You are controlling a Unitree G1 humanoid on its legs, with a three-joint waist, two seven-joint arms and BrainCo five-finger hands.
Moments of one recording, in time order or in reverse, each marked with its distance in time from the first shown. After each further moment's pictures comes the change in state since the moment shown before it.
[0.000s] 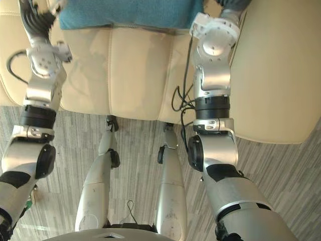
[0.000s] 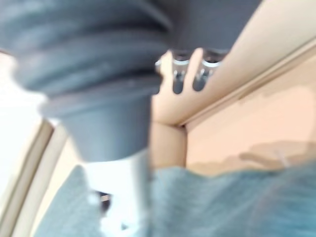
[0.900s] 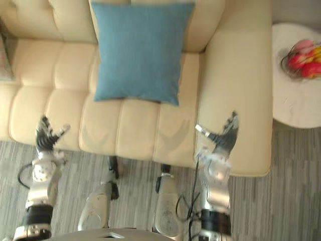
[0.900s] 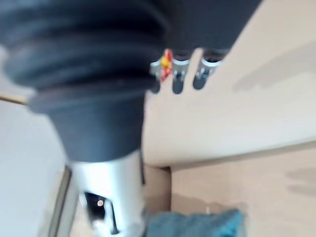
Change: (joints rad) left arm 1.019 -0.223 0.166 -0.228 -0.027 -0.064 -0.255; right arm 1.193 0.251 -0.042 -0.355 0.025 -0.090 0.281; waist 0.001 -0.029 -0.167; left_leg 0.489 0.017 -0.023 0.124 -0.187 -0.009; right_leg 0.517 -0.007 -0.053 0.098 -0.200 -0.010
